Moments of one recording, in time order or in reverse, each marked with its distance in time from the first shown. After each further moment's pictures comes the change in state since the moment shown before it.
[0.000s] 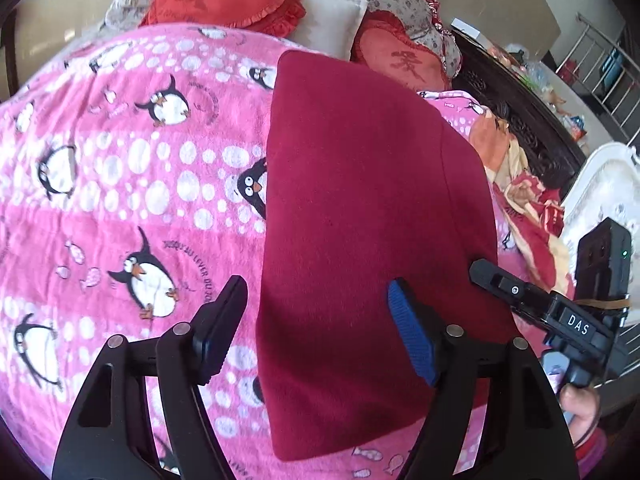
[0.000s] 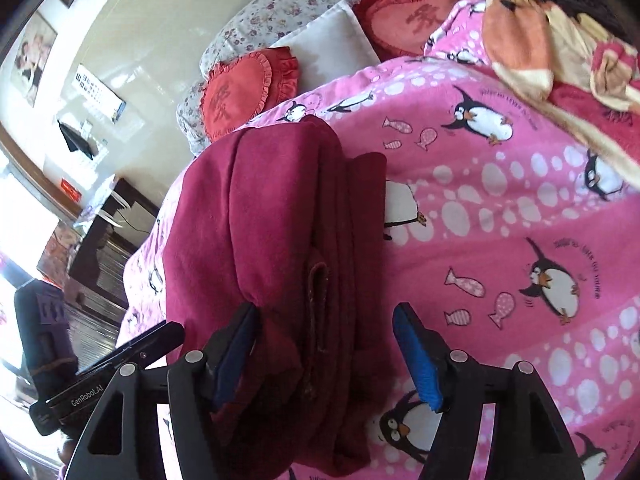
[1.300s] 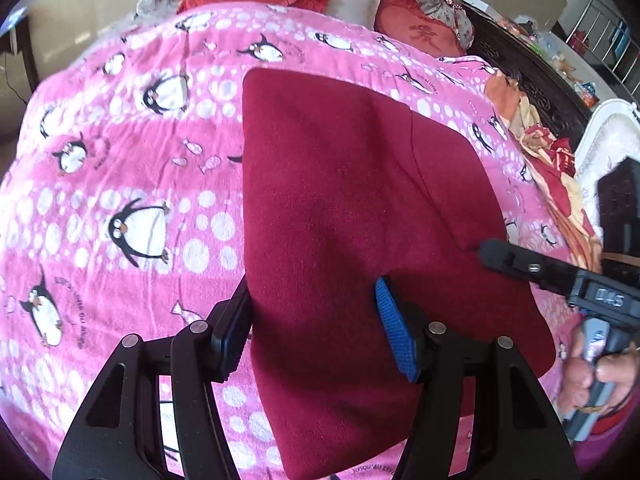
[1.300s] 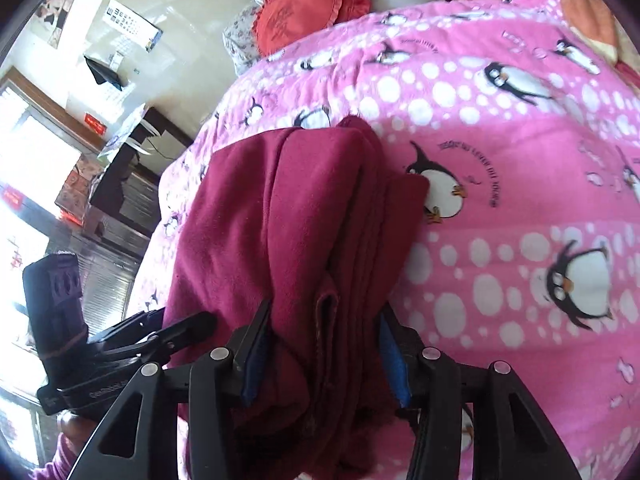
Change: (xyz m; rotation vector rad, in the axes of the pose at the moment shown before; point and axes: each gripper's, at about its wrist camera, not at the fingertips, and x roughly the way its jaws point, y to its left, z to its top) left arm -0.080 0.032 -0.085 0.068 0.048 0.141; right arm -0.002 0.085 -0.078 -0.127 0.184 0.058
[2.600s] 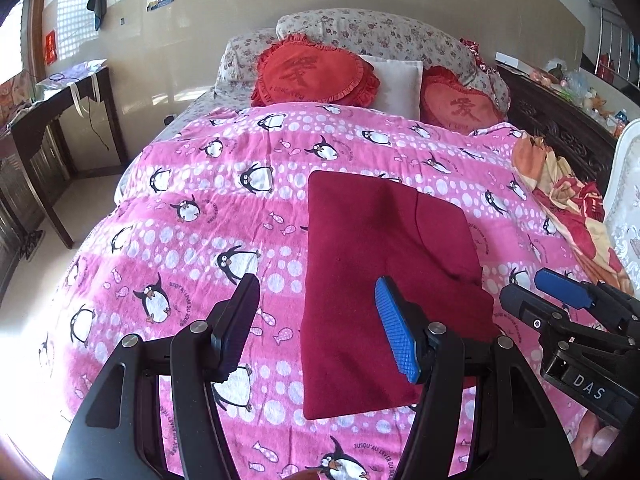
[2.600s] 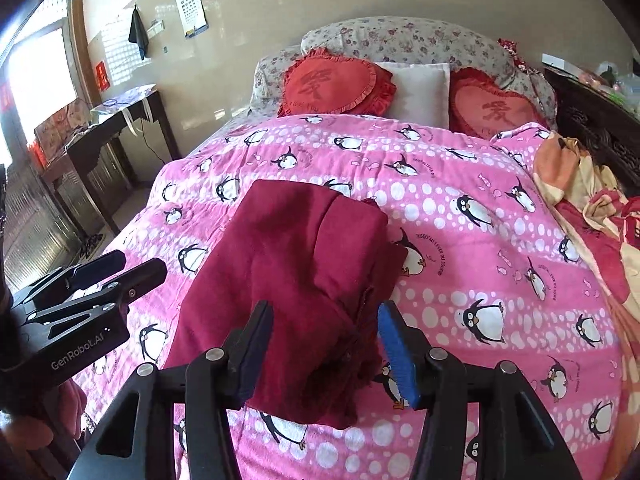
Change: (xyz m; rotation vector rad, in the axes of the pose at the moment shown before) left arm -0.093 -0.027 -0.028 -0.044 -0.299 0.258; right arm -0.062 0.088 -0.049 -0.306 -0.203 -0.302
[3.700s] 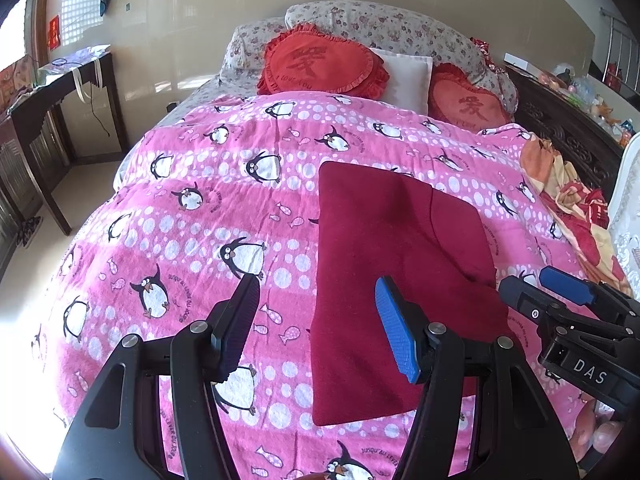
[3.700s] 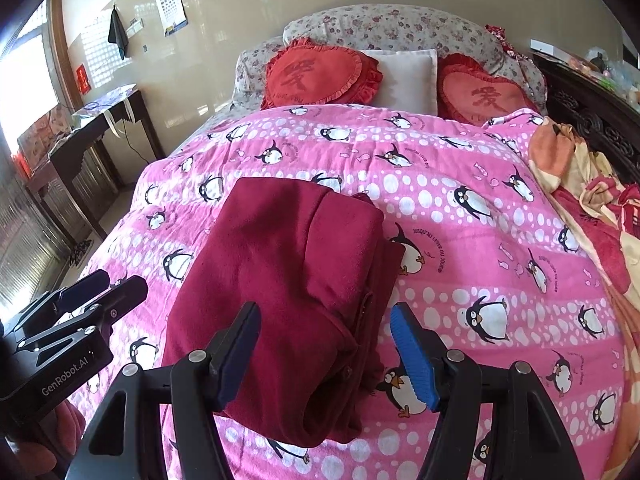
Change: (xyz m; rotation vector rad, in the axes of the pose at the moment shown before) left arm 0.015 0.009 -0.001 -0.035 0.032 -0.002; right arm 0.021 0.002 0.010 0.046 0.040 -0.031
